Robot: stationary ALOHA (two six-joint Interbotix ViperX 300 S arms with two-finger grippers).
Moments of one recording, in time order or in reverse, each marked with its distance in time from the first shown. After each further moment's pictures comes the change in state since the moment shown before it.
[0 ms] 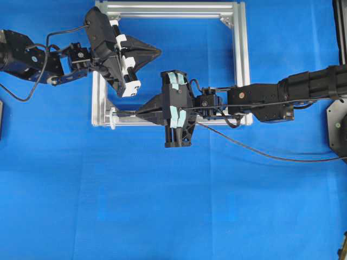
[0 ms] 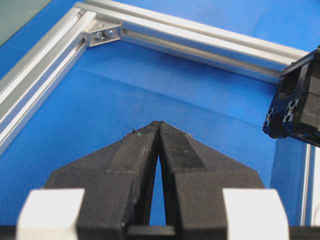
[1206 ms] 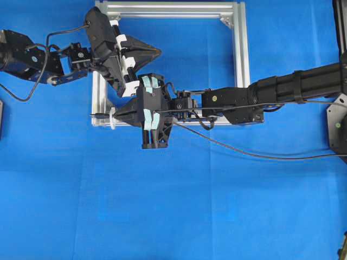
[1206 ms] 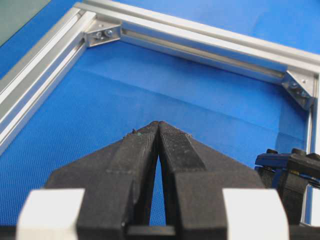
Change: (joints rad) left arm 0.000 0.000 -0.002 0.002 0.002 0.000; right arm 0.005 0.150 -0.179 0.000 0.005 0.000
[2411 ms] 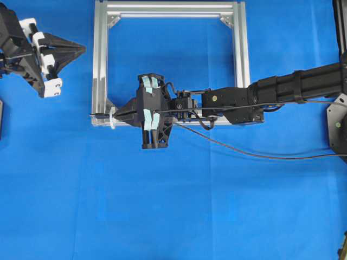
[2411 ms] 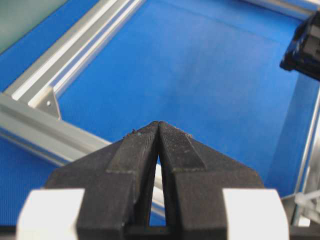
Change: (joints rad) left arm 0.109 -0.580 0.446 0.000 0.195 -0.006; right arm 0.002 0.000 0.000 0.000 0.000 0.000
